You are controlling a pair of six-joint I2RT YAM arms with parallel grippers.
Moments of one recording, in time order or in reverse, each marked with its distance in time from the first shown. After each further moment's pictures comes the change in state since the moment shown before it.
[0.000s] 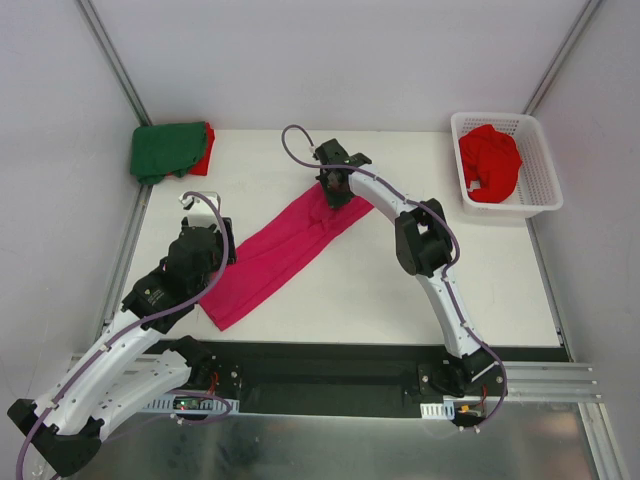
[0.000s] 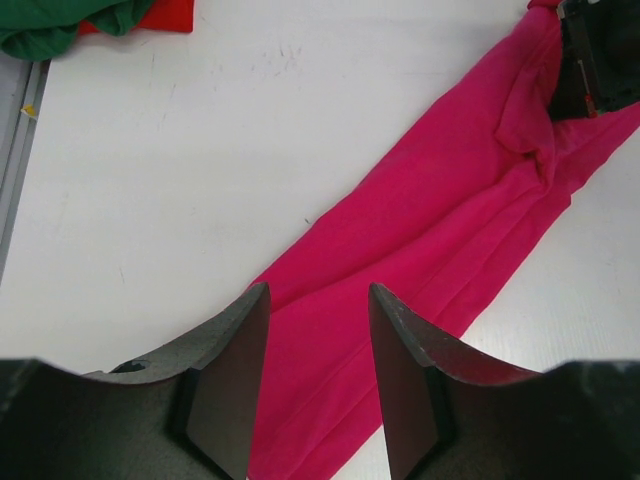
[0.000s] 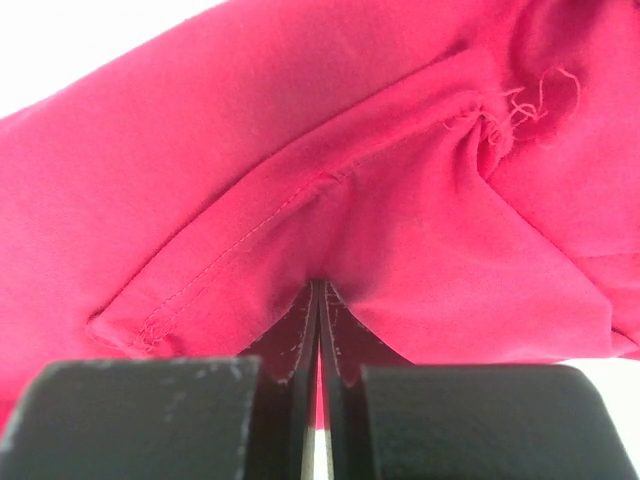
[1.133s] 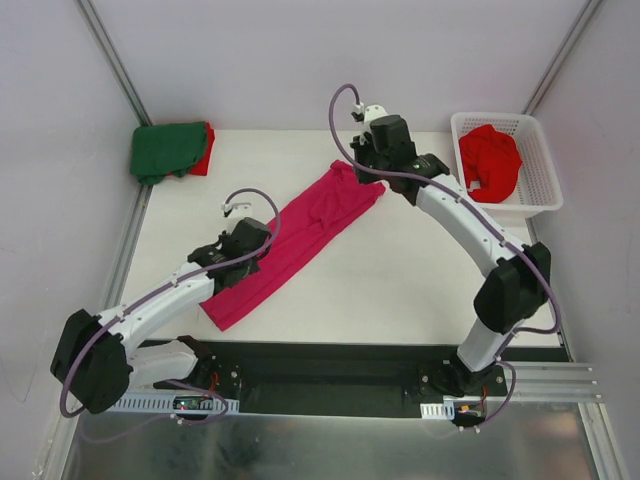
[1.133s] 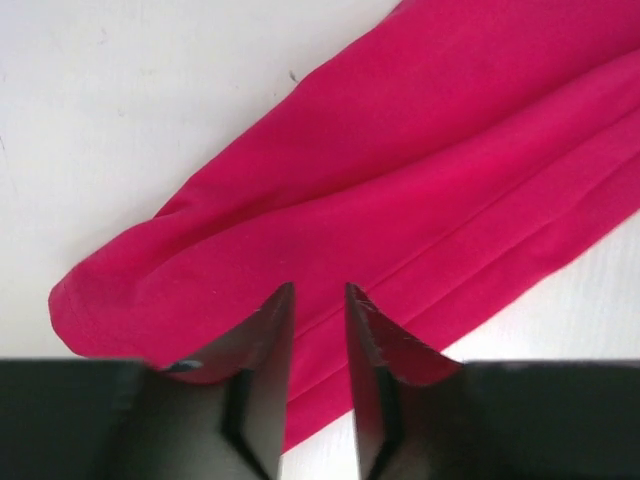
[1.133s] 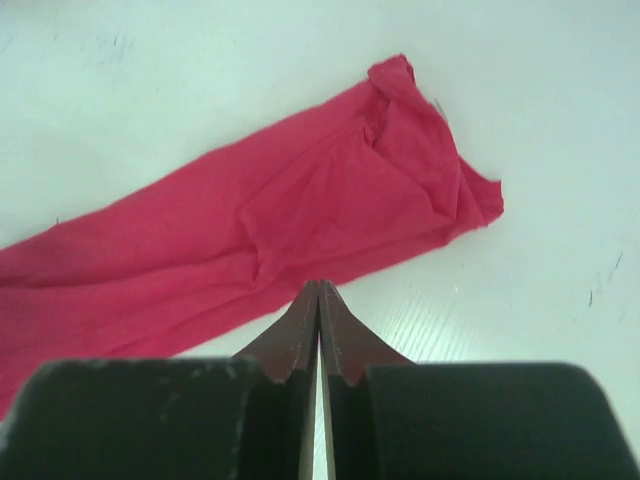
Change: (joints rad) left arm 0.000 0.448 -0.055 -0.002 0.030 -0.279; right arm -0.034 -0.743 -0.545 0.323 -0.061 -0.008
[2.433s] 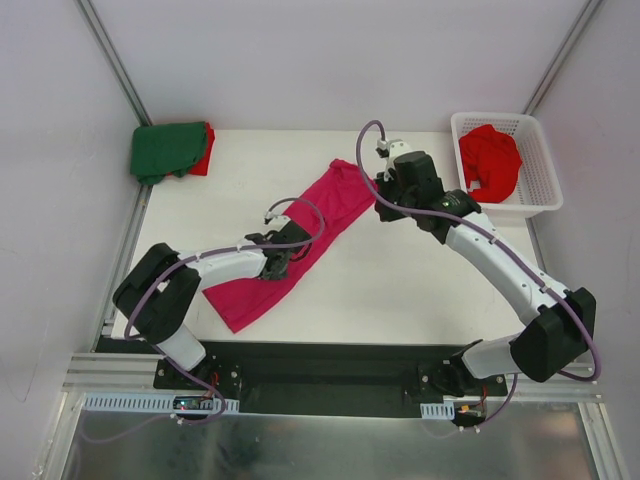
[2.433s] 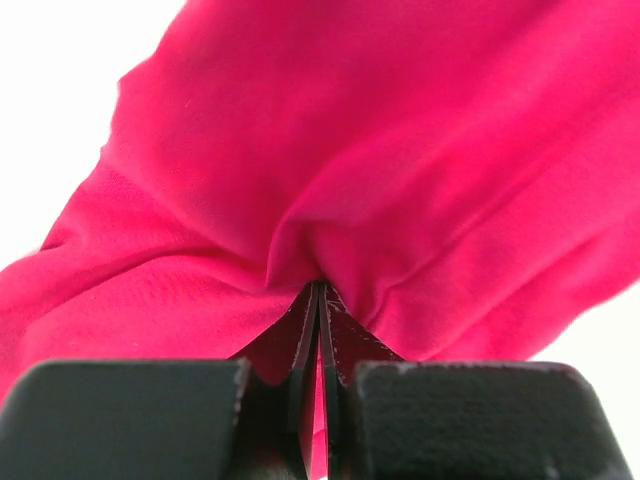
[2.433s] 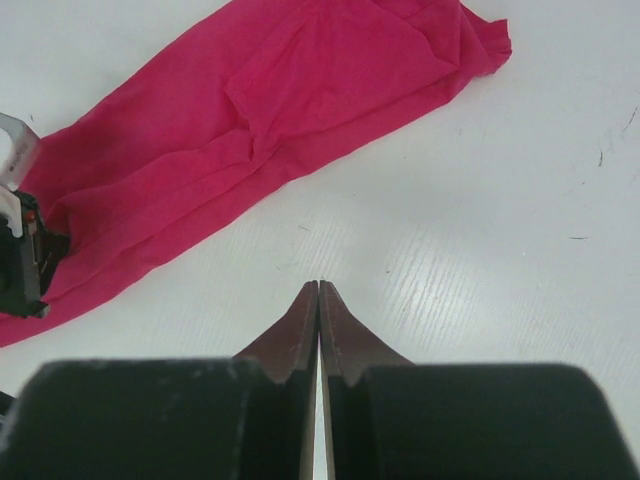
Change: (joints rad) left arm -0.089 0.475 0.129 0.033 0.039 -0.083; right arm 0.000 -0.340 -0.373 -0.059 -0.003 0.061
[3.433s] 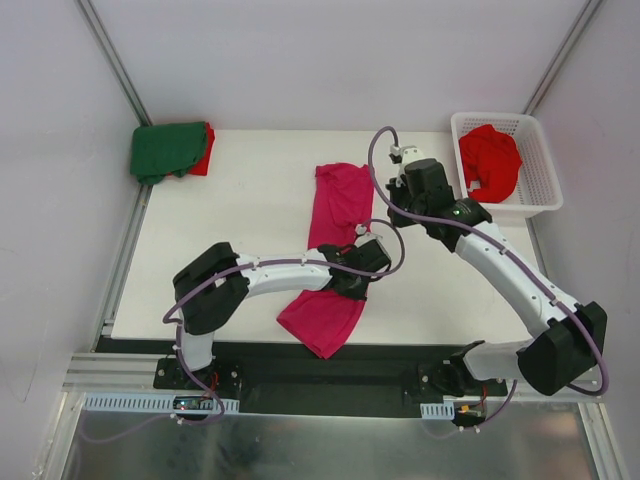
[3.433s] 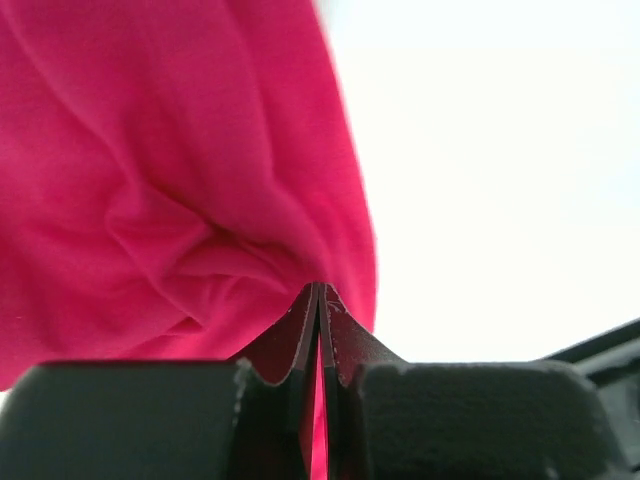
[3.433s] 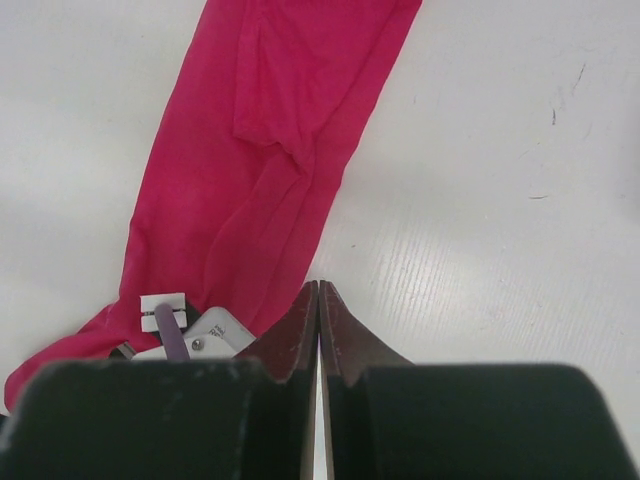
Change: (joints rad) left arm -0.411 0.287 0.434 -0.014 0.282 -0.084; right arm -0.023 -0.069 -0.073 -0.017 0.046 0.008
